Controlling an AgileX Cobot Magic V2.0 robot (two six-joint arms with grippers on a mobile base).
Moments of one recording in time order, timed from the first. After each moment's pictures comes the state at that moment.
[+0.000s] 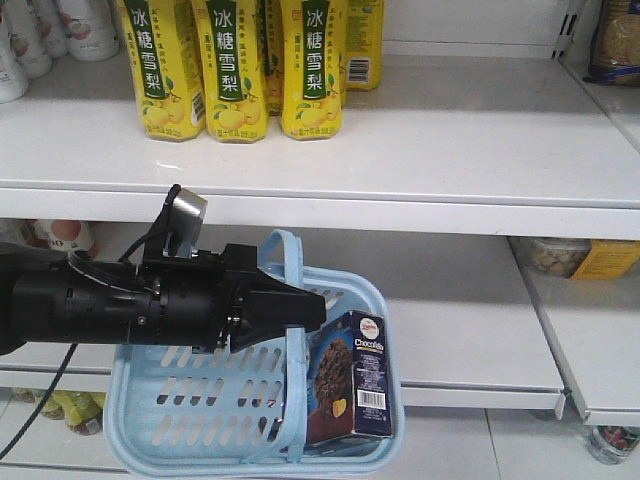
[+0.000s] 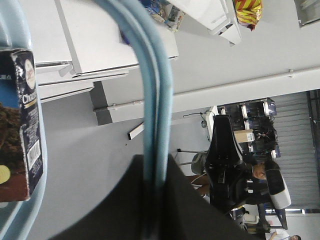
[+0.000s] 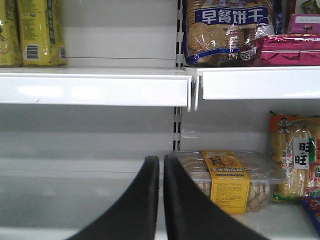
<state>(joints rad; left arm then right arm) -0.35 1.50 -0.83 -1.66 0.98 0.79 -0.05 -0.01 0.03 -0.12 -0.04 0.12</state>
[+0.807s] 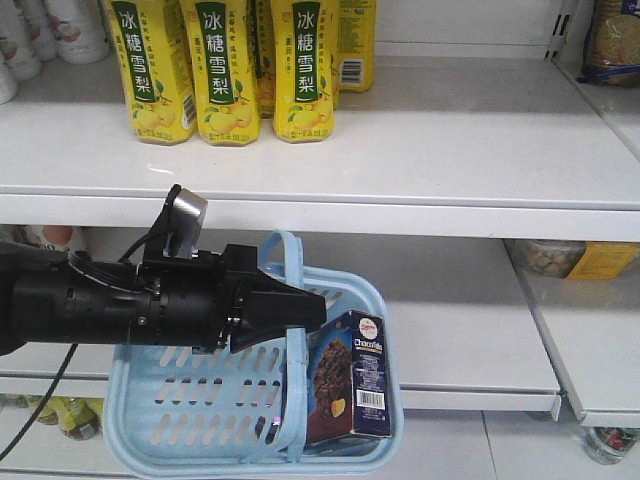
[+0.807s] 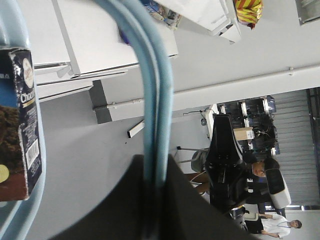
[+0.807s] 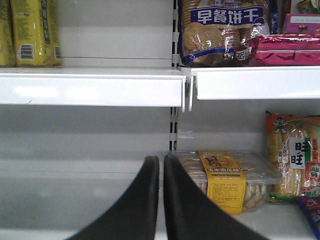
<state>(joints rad) -0.35 1.50 -0.83 -1.66 0.98 0.79 -0.05 -0.01 0.03 -0.12 -0.04 0.12</state>
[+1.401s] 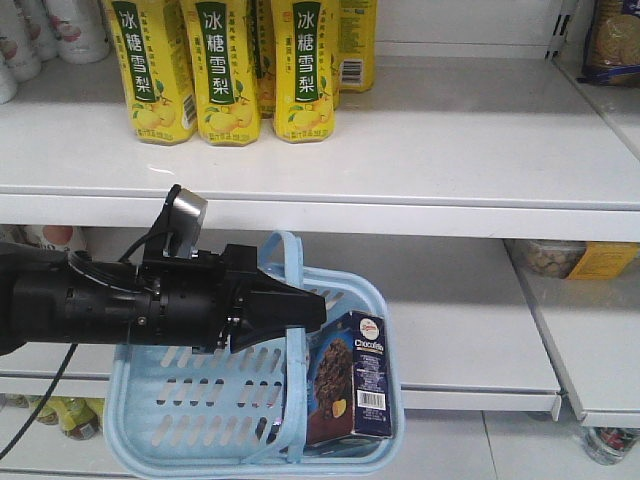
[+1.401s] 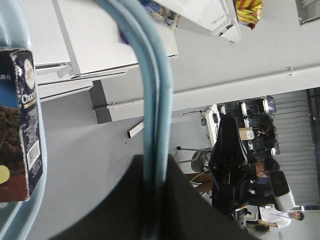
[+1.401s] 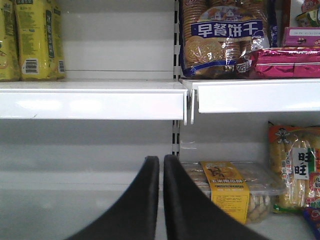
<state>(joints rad) -0.35 1.50 -0.83 -1.66 0.98 0.79 -0.05 -0.01 0.03 -0.12 -0.07 0.13</state>
